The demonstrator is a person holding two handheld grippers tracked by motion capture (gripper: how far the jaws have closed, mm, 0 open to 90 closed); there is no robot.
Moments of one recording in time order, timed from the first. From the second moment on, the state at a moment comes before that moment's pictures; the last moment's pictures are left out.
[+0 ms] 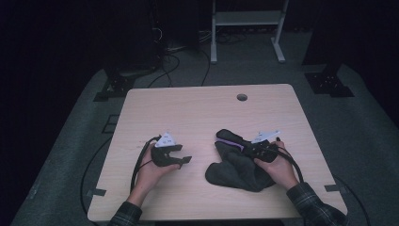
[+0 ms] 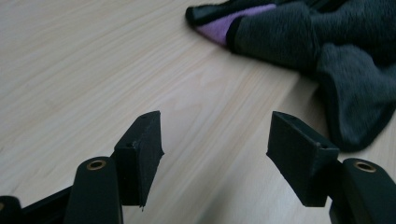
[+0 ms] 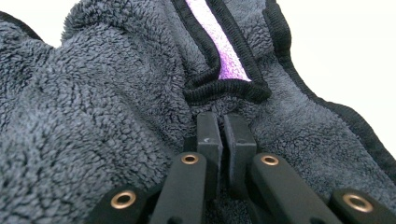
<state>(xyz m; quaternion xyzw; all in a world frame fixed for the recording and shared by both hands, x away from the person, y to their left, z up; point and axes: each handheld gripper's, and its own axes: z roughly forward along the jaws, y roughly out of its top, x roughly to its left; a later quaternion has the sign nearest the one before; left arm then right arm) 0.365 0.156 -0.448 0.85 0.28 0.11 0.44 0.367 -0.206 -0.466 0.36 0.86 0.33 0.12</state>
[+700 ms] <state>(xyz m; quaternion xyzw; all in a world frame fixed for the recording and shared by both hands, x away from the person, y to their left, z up) 0.416 0.075 -0.459 0.86 0.23 0.06 0.44 0.399 -0.212 -0.428 0.36 0.82 0.42 0.14</state>
